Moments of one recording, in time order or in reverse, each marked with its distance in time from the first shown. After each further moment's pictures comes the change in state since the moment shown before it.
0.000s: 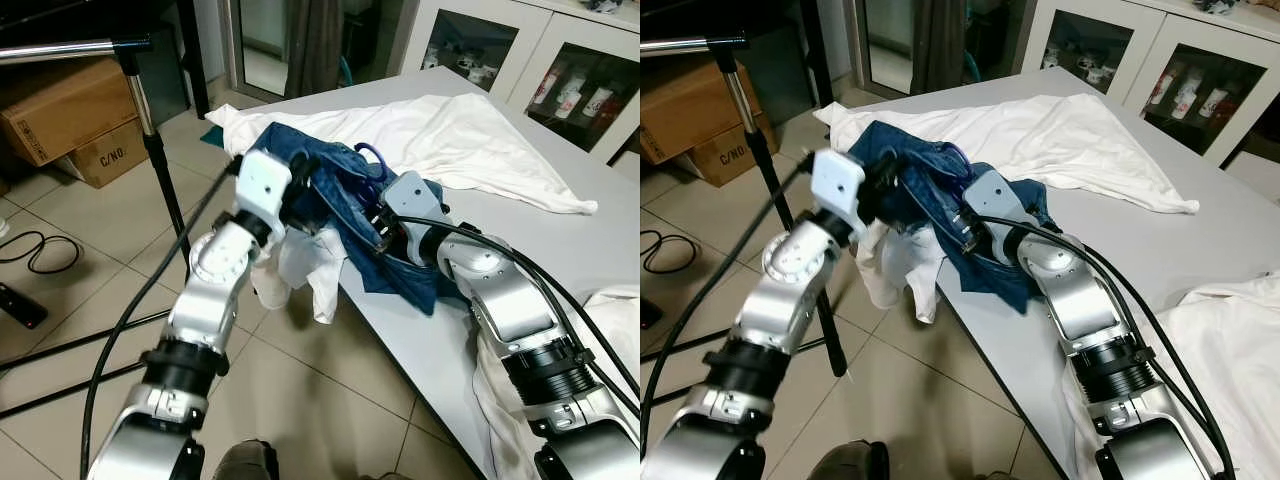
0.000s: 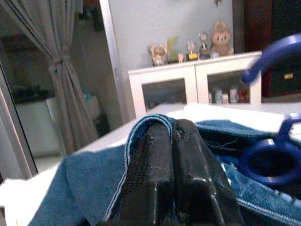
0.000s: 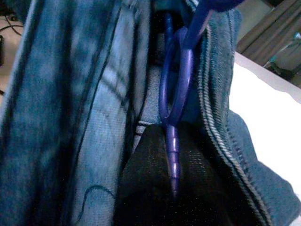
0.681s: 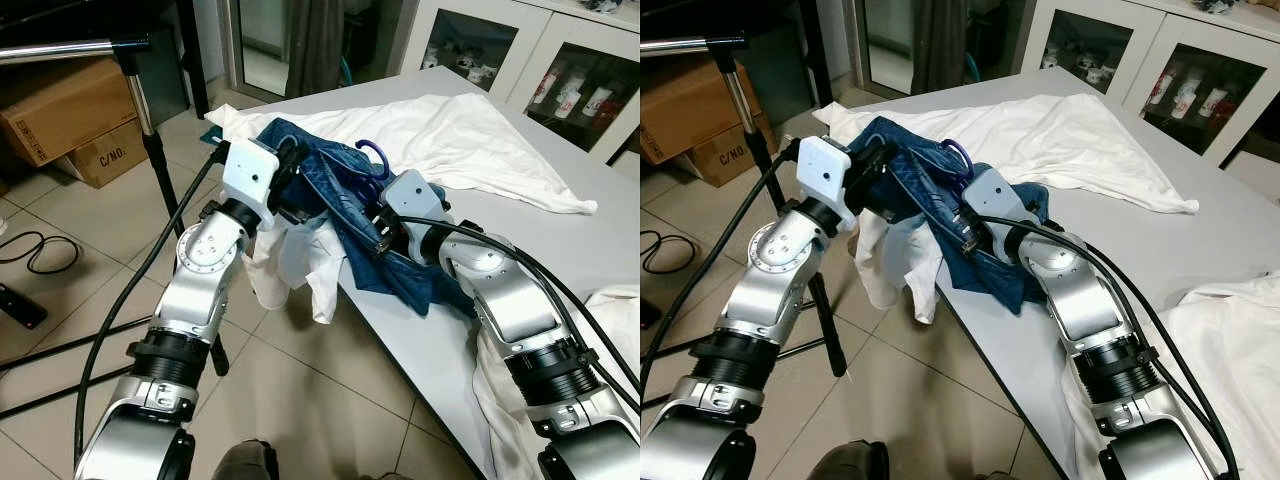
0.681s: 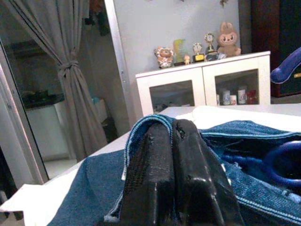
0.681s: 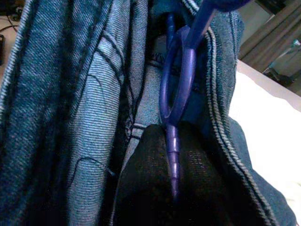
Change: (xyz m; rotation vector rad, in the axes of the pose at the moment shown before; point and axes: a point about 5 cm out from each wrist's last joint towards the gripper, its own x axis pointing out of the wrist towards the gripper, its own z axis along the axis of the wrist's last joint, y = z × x) left arm -0.003 0.013 0.003 0.040 -0.002 0.018; right arm -0.002 -0.001 0.003 -0.022 -0.012 0.008
